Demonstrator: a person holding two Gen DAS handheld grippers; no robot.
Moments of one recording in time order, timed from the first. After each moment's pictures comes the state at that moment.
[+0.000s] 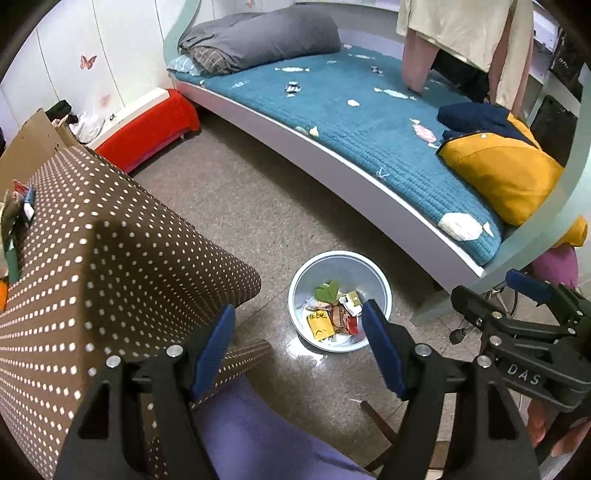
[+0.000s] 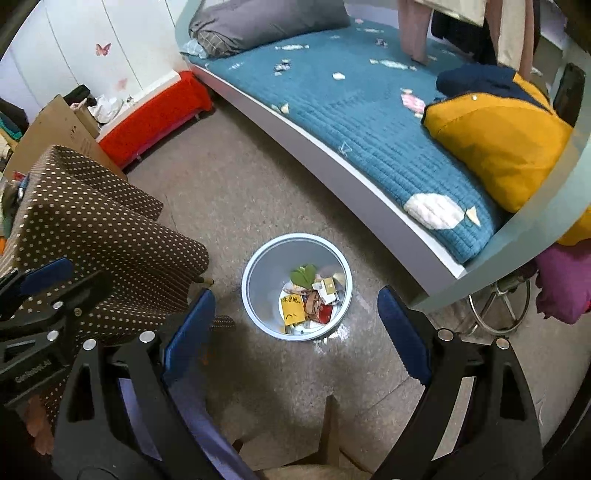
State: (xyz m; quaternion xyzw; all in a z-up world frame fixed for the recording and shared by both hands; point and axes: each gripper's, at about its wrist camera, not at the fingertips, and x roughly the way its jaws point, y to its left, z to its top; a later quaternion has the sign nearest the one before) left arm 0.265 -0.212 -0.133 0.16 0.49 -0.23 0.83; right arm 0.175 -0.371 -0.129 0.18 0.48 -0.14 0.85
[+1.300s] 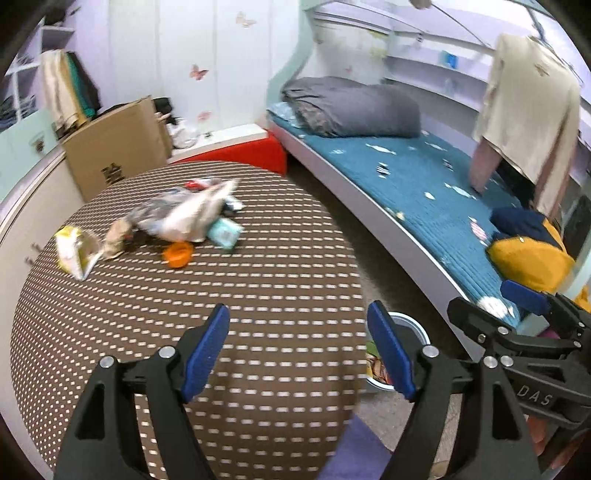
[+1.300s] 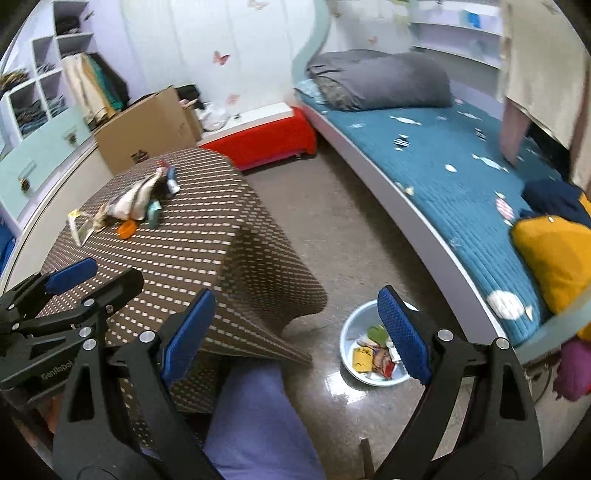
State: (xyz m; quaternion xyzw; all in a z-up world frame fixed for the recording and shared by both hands) left arm 0.244 -0.043 -0.034 0.05 0.39 -0.11 0.91; right arm 0.203 -0.218 -0.022 0.10 0.39 0.01 0.91
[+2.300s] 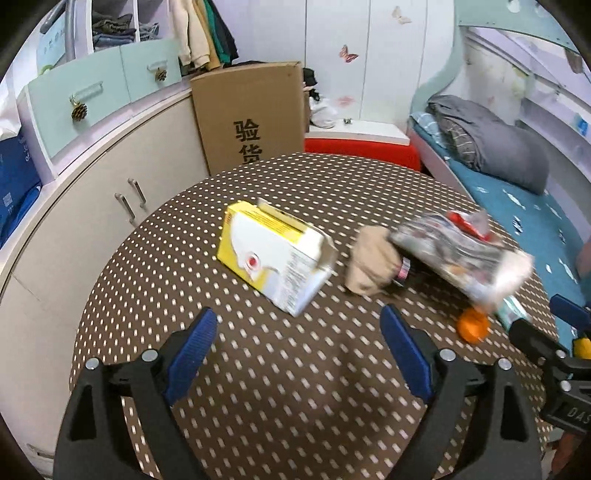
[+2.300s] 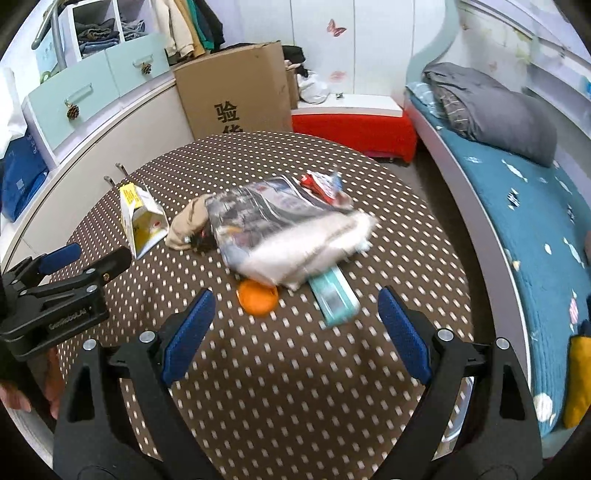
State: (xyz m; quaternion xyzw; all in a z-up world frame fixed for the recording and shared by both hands) left arm 0.348 0.176 -0.041 -0.03 0.42 0.11 0.90; right arm 0.345 -0.030 -0.014 -0.01 0.42 0.16 0.89
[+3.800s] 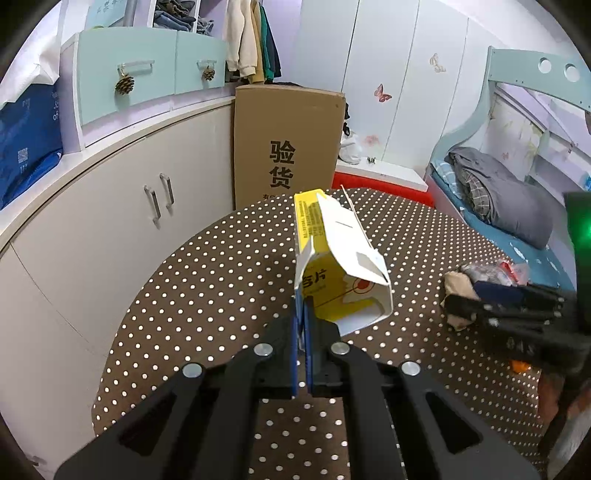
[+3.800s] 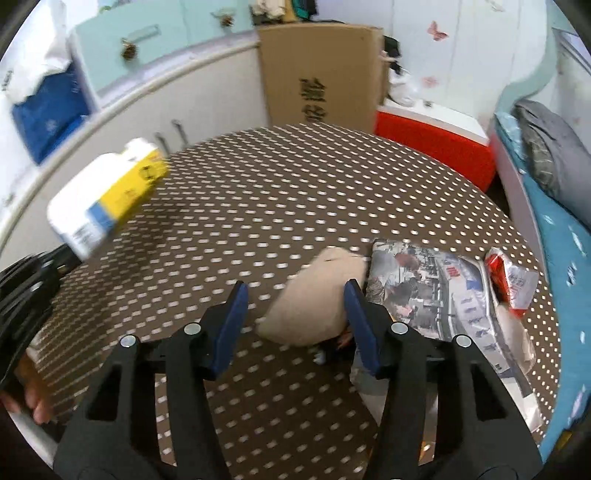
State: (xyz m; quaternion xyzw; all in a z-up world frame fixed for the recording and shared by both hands) left arm 0.319 0.283 -0.049 -0.10 0.35 0.13 0.92; right arm 0.416 0.108 -0.035 -0.10 0.44 0.27 0.85
